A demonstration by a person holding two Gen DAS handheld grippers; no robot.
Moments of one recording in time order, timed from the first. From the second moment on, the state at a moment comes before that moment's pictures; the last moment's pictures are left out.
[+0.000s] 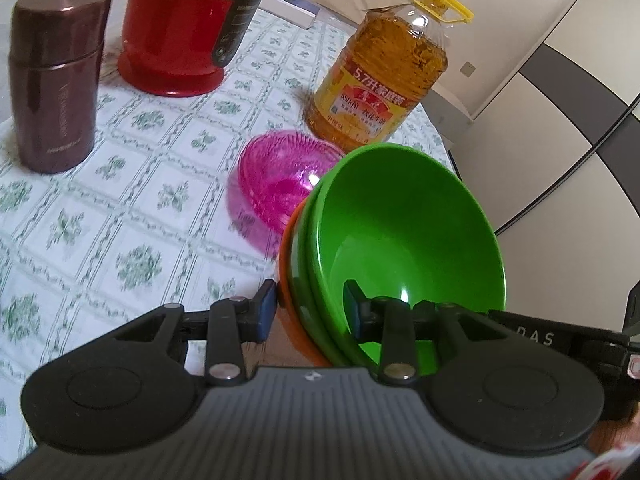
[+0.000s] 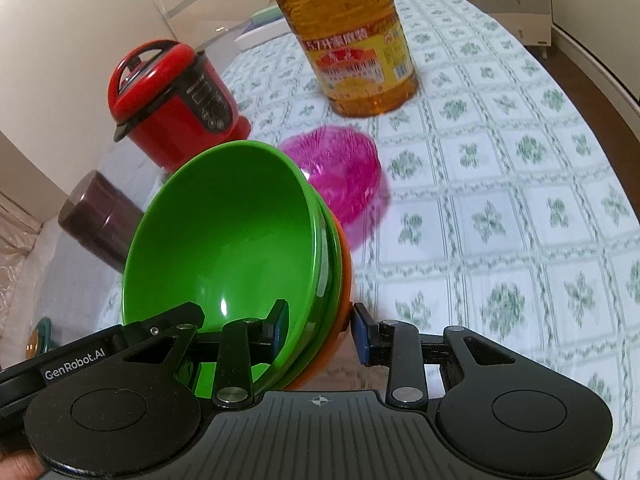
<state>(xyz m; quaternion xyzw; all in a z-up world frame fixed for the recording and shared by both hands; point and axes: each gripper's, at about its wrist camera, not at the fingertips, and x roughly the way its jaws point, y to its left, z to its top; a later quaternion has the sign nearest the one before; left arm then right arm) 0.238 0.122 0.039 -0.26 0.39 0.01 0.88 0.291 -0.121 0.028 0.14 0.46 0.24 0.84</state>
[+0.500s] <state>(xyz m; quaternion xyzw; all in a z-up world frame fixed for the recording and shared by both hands) 0.326 0.144 0.047 -0.26 0.39 0.02 0.88 0.377 -0.100 0.042 0.15 0.46 0.24 0.84</state>
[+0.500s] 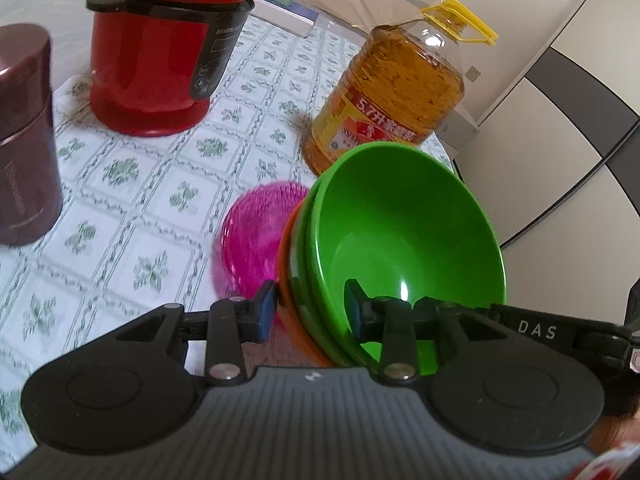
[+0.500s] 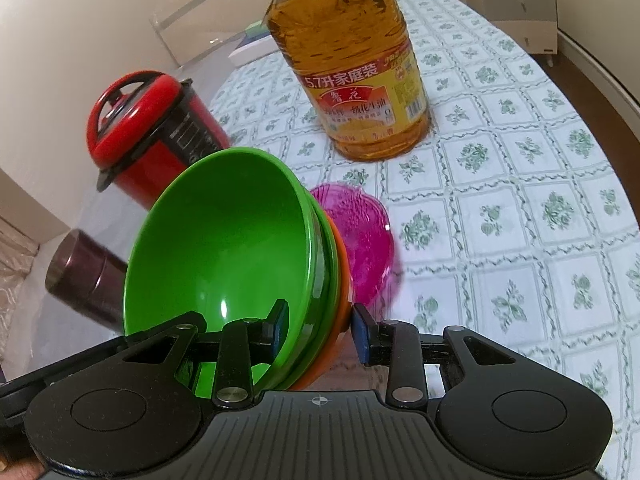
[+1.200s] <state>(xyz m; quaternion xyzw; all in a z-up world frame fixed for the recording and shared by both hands) 0.401 0.162 0.001 -0.25 0.42 0.03 0.87 0.465 -0.074 -0.002 0.16 0.49 0.23 0.83</state>
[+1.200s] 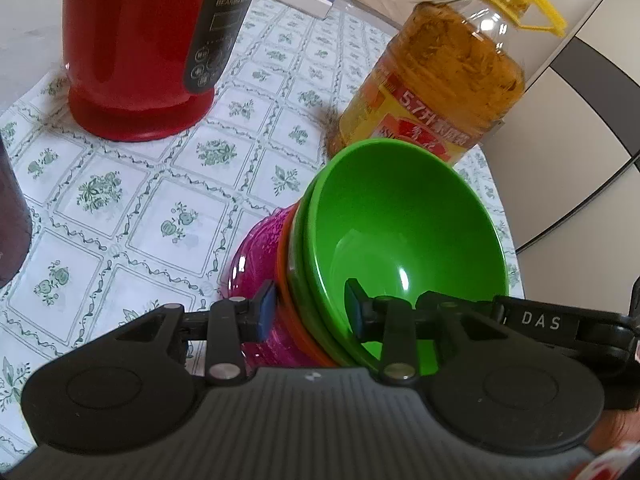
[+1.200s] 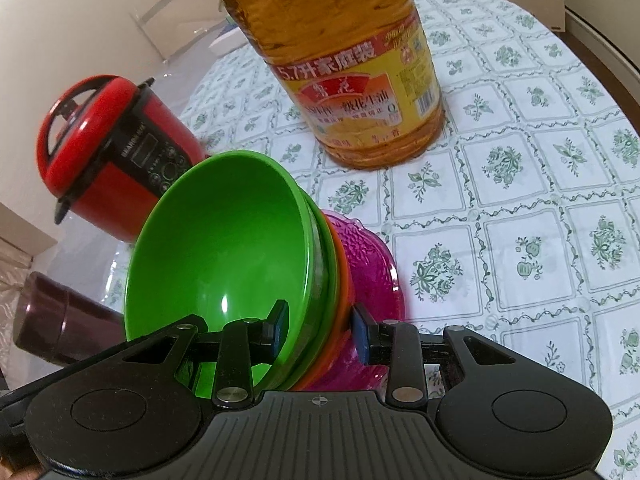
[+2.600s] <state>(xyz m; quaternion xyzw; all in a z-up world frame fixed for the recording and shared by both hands) 0.362 0.161 0.024 -0.24 0.34 0.04 0.91 0.438 -0.092 0.003 0.21 0.44 0.25 0.84</state>
